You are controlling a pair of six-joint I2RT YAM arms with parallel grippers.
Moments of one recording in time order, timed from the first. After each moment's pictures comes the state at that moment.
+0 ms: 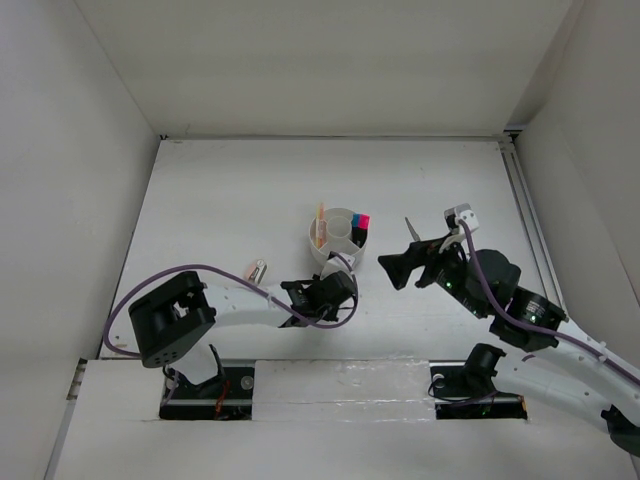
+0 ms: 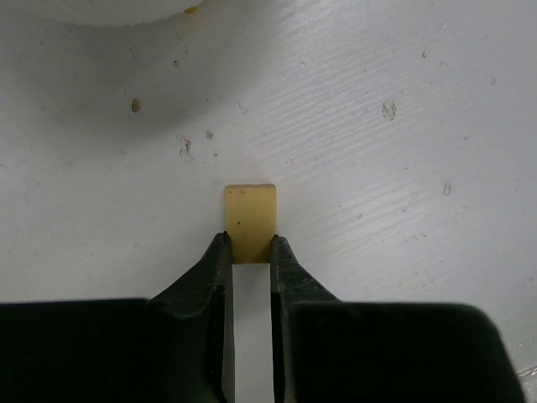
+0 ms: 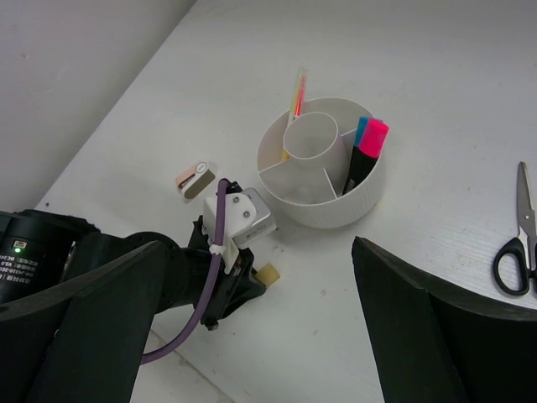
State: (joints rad) left arm -1.13 1.54 0.74 -0.19 -0.38 -0.59; right arm 0.93 0.63 0.80 -0.33 0.31 0.42
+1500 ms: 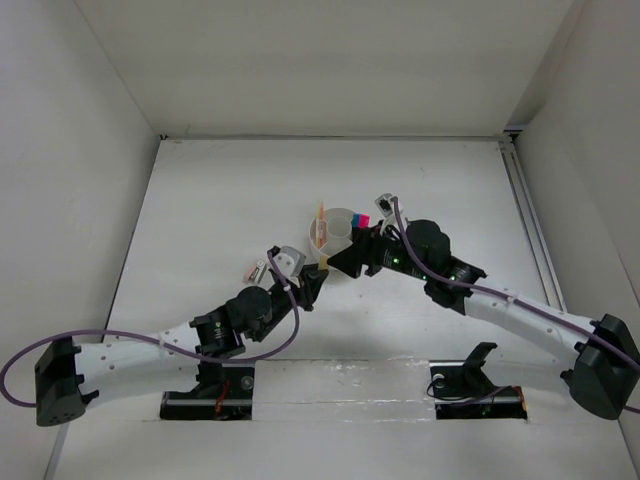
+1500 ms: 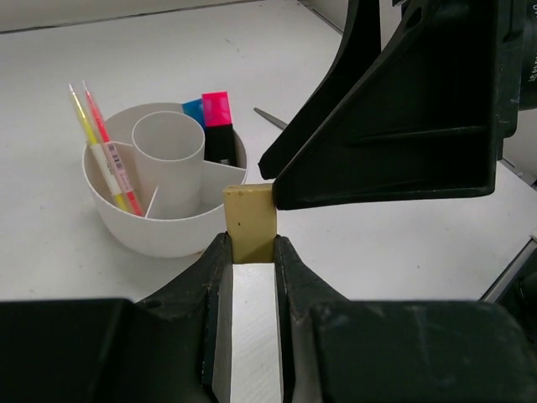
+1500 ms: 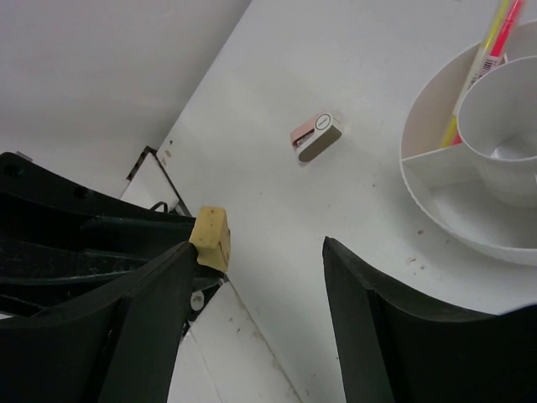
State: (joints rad) left arm -1.20 0.75 0.41 0.29 -0.50 -0.25; right arm 0.79 1.11 0.72 0.19 -0.27 0.65
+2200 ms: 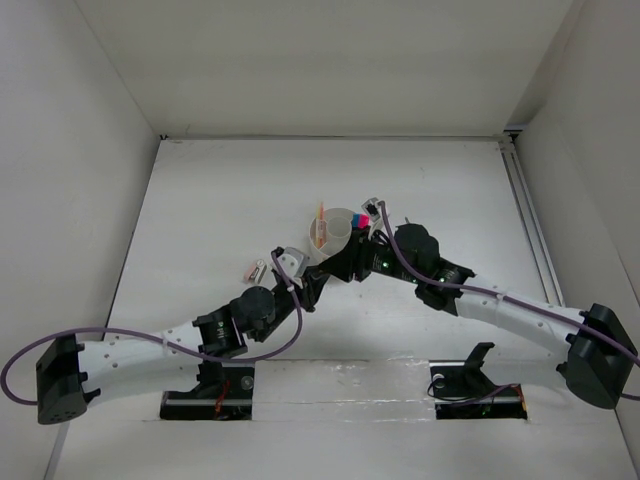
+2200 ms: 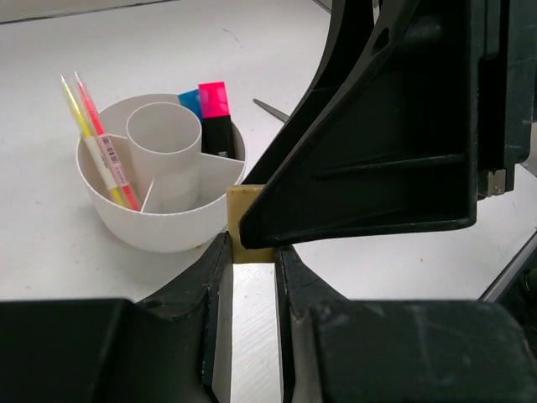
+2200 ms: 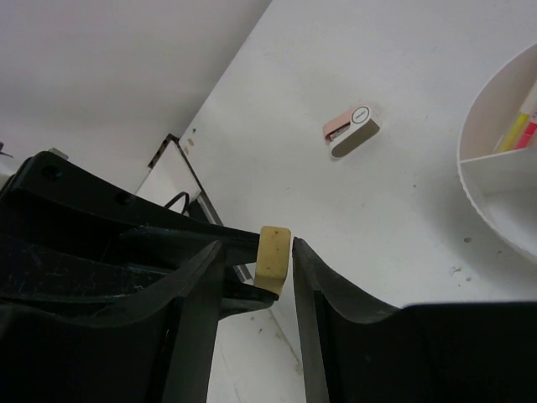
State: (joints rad) left arm -1.21 0.78 0.41 0.30 -0.50 -0.25; right arm 0.86 1.17 0.73 0.26 -0.27 0.68
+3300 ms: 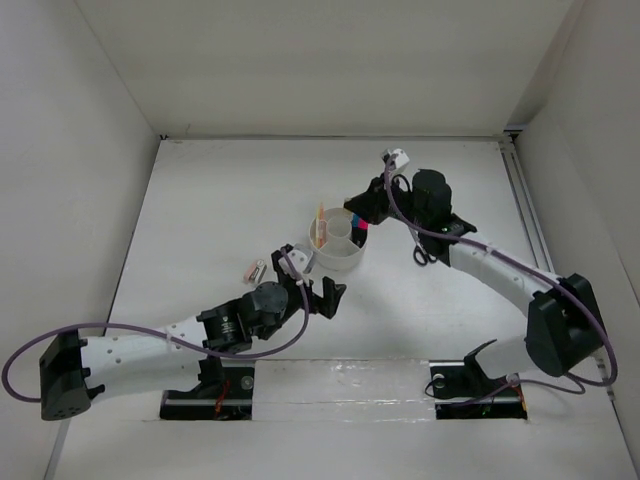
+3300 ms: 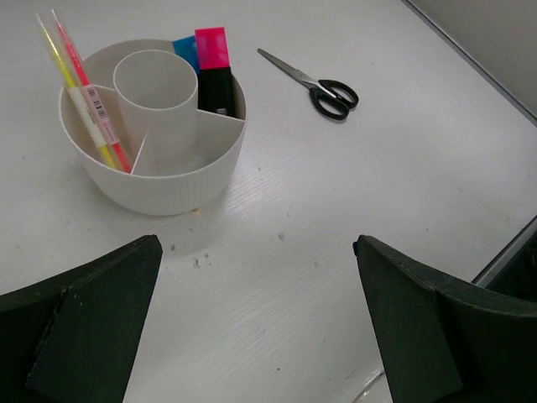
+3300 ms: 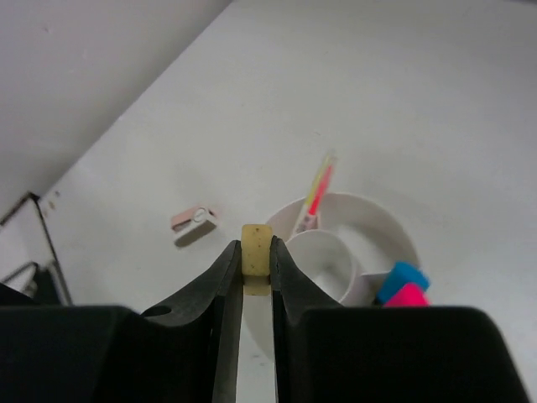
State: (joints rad) left arm -1.20 0.84 0.47 0.15 -0.48 -0.32; right arm 0.54 1.37 0.92 0.28 -0.38 0.36
